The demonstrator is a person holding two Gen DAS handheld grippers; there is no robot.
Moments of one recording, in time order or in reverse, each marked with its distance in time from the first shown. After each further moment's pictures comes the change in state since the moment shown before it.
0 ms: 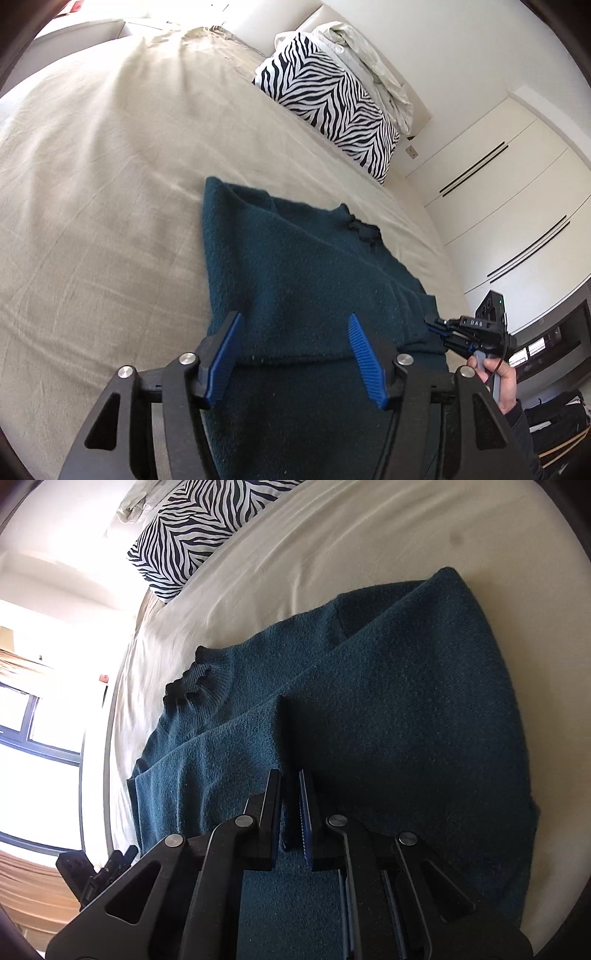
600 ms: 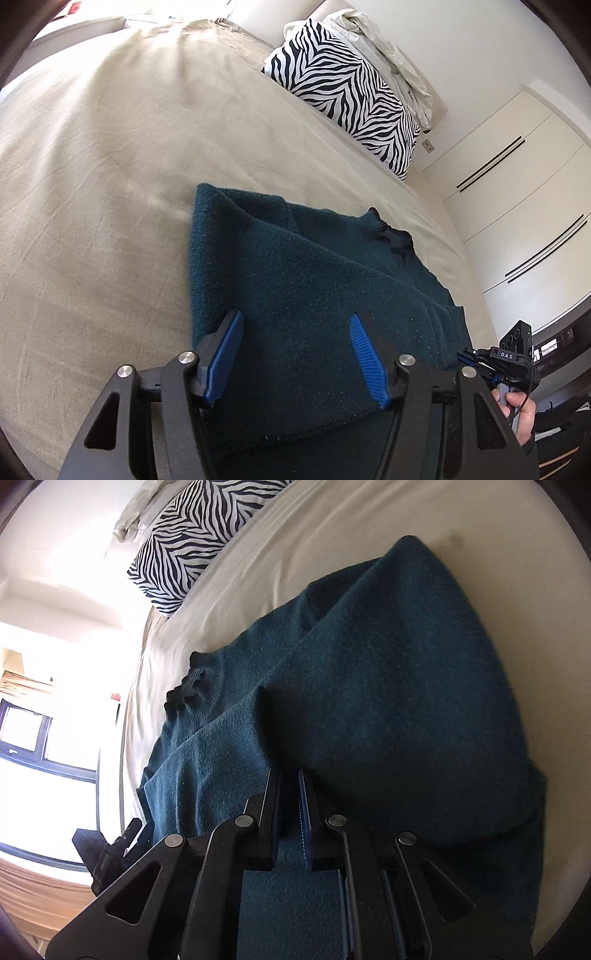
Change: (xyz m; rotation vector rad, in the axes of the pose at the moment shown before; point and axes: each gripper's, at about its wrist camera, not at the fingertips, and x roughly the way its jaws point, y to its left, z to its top) left arm 0.059 0.007 0.021 0.008 0.041 0.070; right arm -0.009 -0.028 -0.018 0.089 -0.051 0.040
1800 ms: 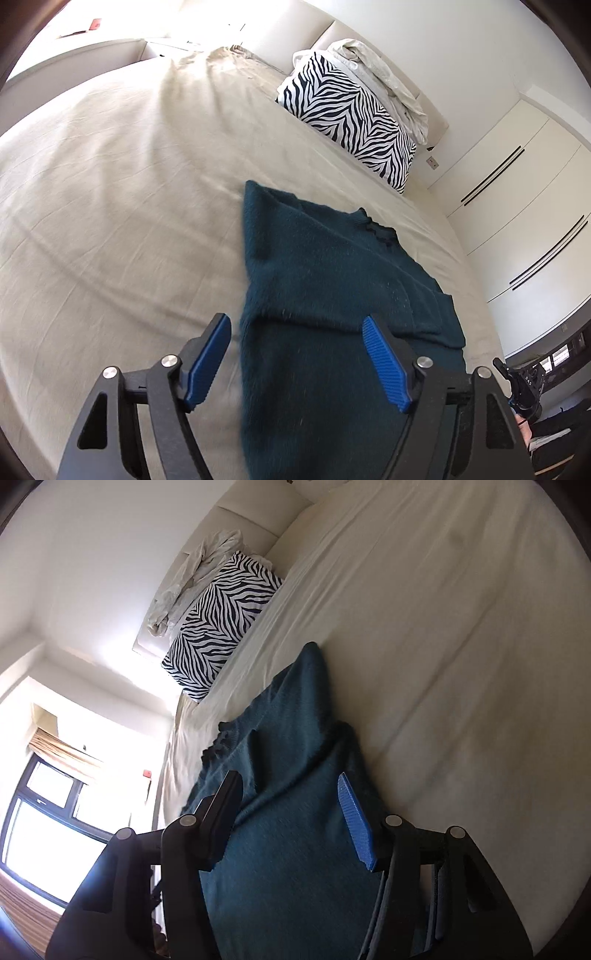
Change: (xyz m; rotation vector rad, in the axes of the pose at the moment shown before) left arm -0.113 -0.002 -0.071 -0.009 -0.090 0.062; right arm -0.161 -0.092 -0.085 0.058 -0.350 0.096
